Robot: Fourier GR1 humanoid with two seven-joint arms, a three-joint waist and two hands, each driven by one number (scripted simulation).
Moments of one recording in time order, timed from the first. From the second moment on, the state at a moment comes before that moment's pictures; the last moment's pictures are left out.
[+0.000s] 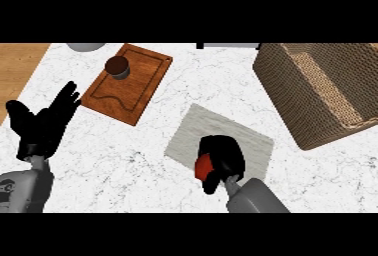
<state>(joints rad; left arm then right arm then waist) -0.22 0.27 0.15 -1.41 0.07 -0.06 0.24 -0.33 -0.01 0.56 -1.22 0.86 -0.05 0.53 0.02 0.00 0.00</state>
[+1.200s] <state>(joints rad) -0.32 0.24 0.08 -1.38 0.05 -0.09 0.25 -1.13 -0.01 0.10 -0.77 1.15 -0.65 1.05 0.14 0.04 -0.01</state>
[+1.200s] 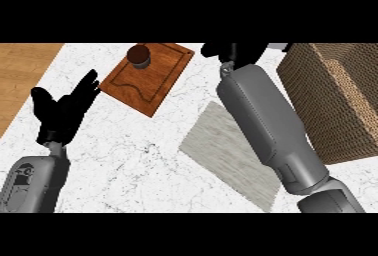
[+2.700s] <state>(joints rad) -0.30 0.25 0.12 -1.36 0.04 -0.06 0.24 -1.51 -0.27 -0.17 -0.26 1.60 -0.64 1.25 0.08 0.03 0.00</state>
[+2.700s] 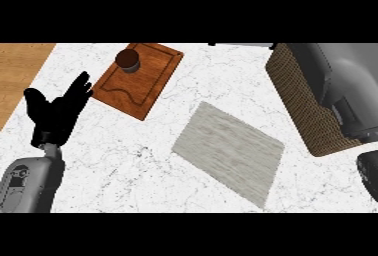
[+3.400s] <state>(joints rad) -0.25 0.26 0.14 -1.38 0.05 -0.07 0.23 -1.33 -0.28 -0.25 -0.28 1.64 -0.78 1.20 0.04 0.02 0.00</state>
